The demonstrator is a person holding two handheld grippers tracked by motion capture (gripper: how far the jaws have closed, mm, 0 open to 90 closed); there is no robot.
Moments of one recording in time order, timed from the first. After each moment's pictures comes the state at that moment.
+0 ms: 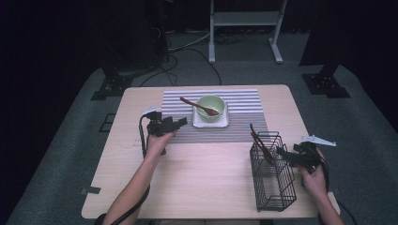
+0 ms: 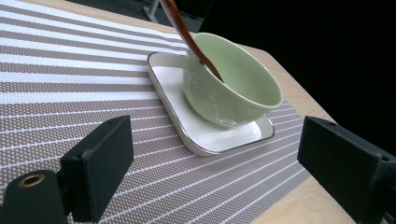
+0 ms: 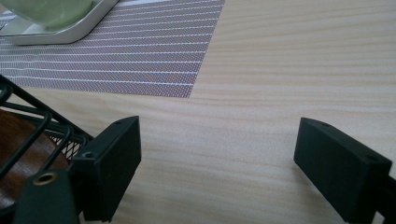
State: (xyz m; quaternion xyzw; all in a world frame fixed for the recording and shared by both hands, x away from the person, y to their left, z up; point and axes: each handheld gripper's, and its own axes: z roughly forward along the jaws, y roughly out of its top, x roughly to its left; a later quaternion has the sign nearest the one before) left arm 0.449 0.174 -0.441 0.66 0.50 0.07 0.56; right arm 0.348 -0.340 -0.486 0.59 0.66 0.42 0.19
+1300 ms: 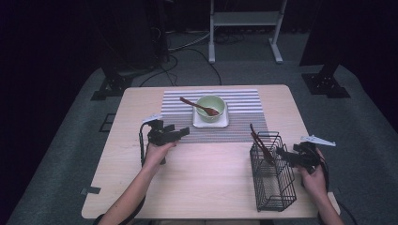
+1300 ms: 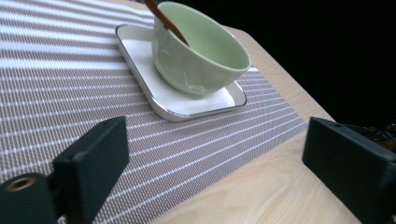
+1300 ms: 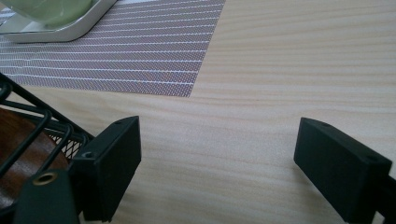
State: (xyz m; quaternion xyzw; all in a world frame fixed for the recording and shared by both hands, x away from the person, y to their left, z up) left arm 0.419 0.169 -0.445 0.68 0.48 0.05 0.56; right arm 0.349 -0.339 -0.486 0.59 0.67 0.42 0.19
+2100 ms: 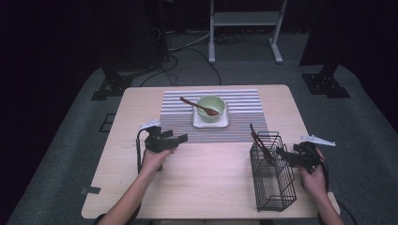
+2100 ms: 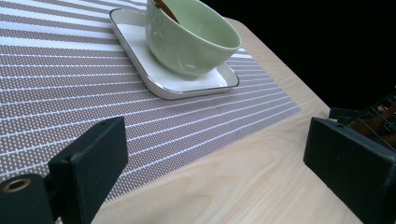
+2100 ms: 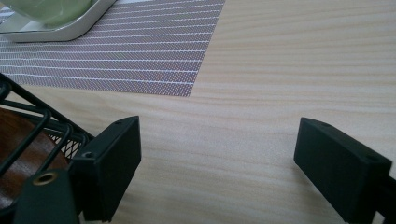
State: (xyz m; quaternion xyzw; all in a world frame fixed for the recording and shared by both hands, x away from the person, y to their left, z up) left arm 0.397 0.176 -0.449 0.69 0.47 0.04 0.55; right arm 0.349 -0.339 -0.486 0.59 0.67 0.42 0.19
